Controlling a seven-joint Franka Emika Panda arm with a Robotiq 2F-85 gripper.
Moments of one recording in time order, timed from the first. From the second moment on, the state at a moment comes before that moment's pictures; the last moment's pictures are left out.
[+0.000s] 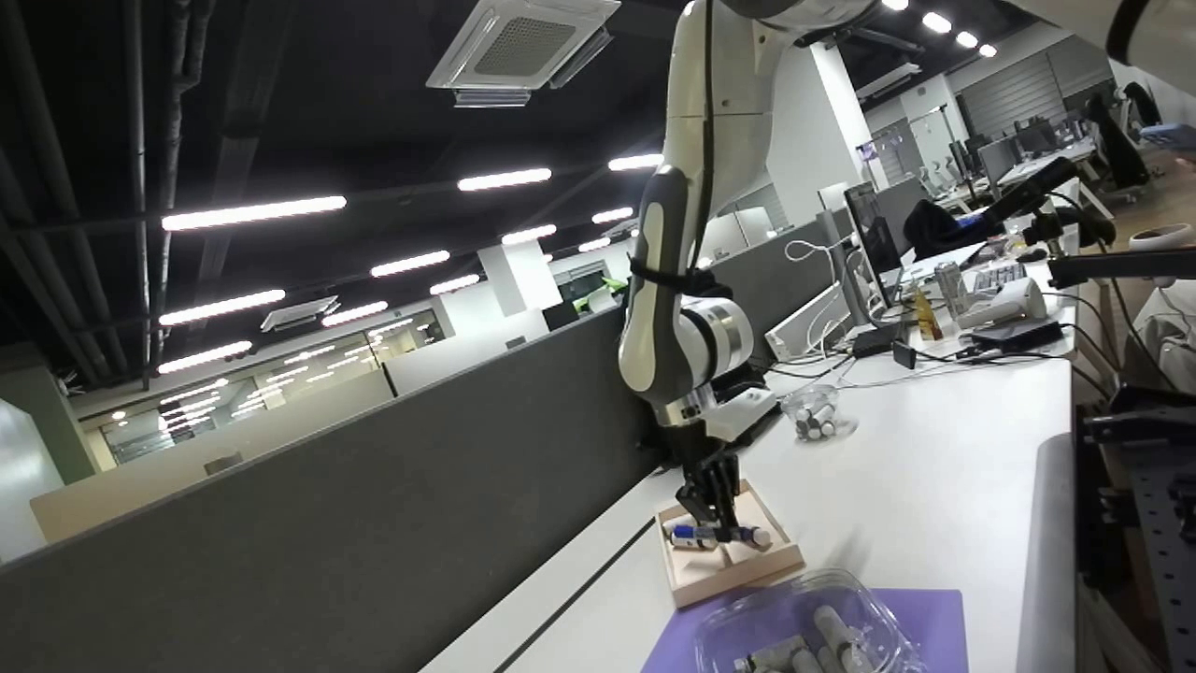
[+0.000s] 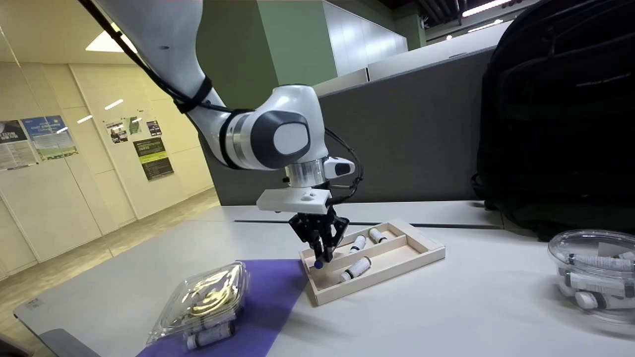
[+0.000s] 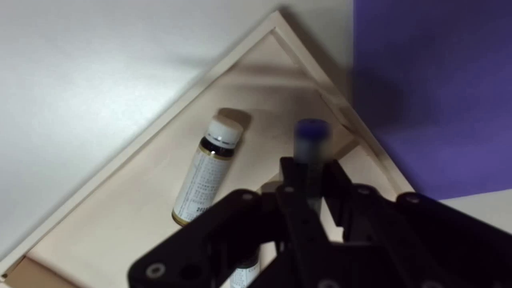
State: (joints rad) arm -0.15 0.55 0.06 -2.10 0.12 2.66 -0.23
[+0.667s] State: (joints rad) arm -0.15 0.58 0.09 -2.05 0.16 2.58 -0.24
